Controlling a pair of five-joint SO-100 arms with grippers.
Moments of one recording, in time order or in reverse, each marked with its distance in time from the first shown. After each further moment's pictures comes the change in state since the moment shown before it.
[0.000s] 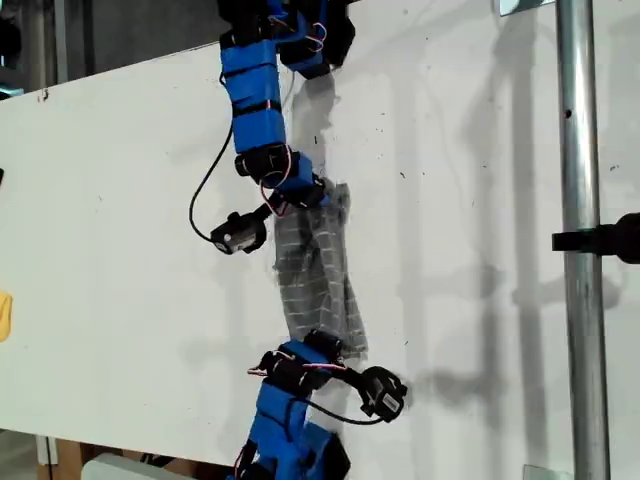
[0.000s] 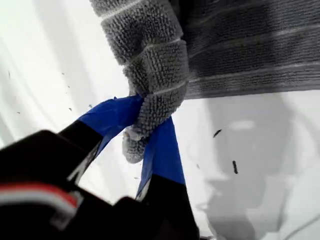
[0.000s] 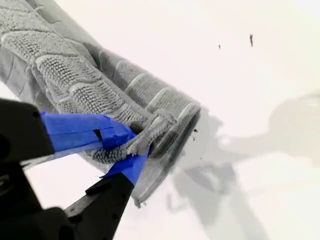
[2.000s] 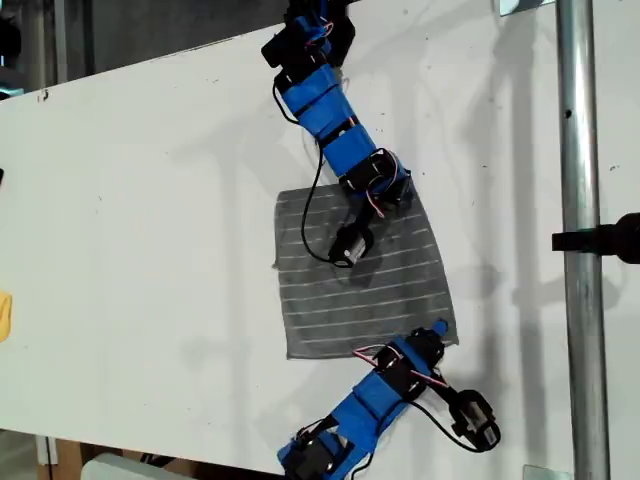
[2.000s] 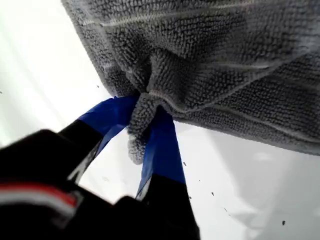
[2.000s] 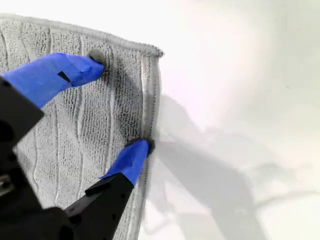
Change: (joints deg) arm 0 24.9 -33.0 -23.0 -13.1 -3.8; arm 1 -22.5 -28.0 -13.3 -2.9 8.8
